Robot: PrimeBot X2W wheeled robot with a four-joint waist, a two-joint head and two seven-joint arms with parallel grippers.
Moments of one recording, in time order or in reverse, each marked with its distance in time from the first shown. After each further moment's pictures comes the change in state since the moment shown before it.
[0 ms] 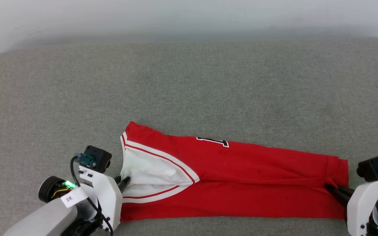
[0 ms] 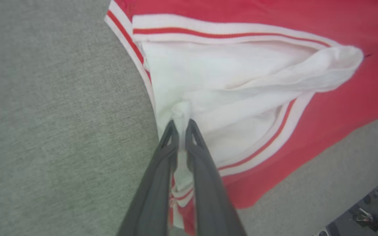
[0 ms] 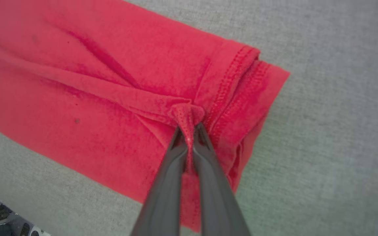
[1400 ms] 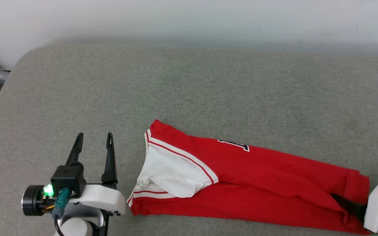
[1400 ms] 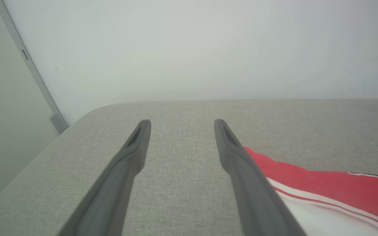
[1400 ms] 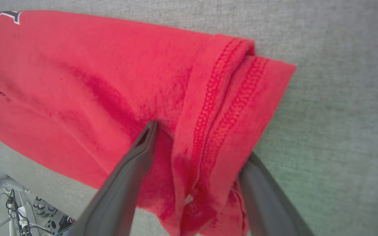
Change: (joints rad) left arm 0.320 -0.301 0.517 -0.104 0.527 0.292 -0.525; right arm 0.009 -0.002 -0.090 0.100 0.296 0.000 0.200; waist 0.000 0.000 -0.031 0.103
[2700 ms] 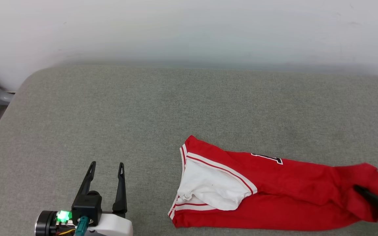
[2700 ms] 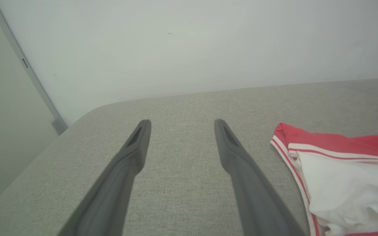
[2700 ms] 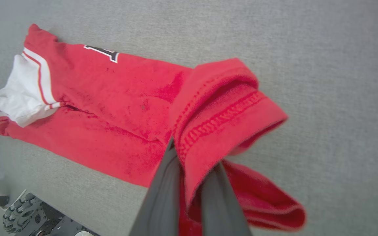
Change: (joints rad) left arm 0.187 -0.272 0.272 0.064 0.381 -0.249 0.000; right arm 0.022 -0.186 0.094 -0.104 0.072 0.000 -0.197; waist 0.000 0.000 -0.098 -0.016
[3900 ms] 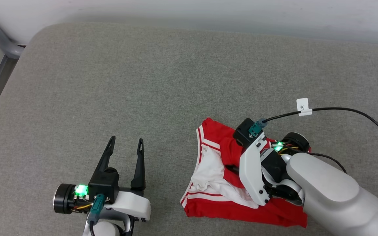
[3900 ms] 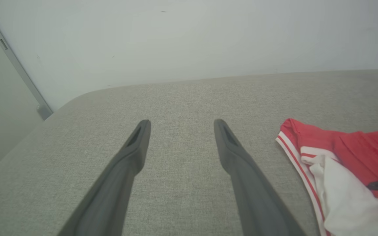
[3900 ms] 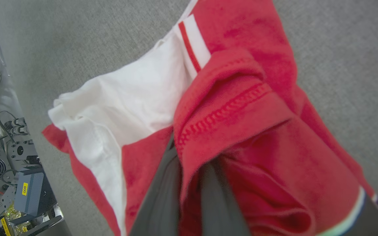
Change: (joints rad) left arm -0.117 -0.090 0.001 0.025 0.054 -0.067 -0.001; right arm -0.593 0.498 0.577 0.218 -0.283 0.000 0.175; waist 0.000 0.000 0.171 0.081
